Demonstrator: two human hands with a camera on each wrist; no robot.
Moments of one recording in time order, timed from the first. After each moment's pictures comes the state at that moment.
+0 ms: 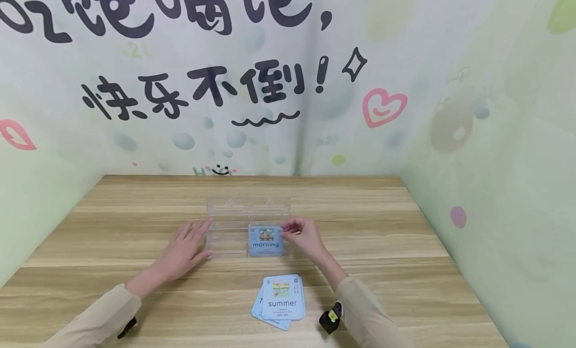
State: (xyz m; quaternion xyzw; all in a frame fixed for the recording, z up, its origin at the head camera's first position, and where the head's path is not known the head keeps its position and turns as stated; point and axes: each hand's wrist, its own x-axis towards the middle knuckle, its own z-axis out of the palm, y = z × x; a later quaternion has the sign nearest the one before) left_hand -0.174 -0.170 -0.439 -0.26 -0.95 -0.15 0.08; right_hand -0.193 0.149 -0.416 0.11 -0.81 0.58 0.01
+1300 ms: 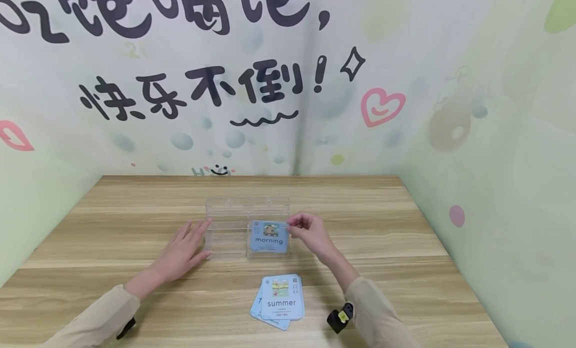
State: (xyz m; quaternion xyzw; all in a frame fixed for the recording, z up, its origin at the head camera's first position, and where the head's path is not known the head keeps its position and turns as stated) left_hand -0.175 -0.169 -0.440 -0.25 -0.95 -0.16 0.08; right_hand -0.183 0.165 -0.394 0.10 -0.76 0.64 -0.02
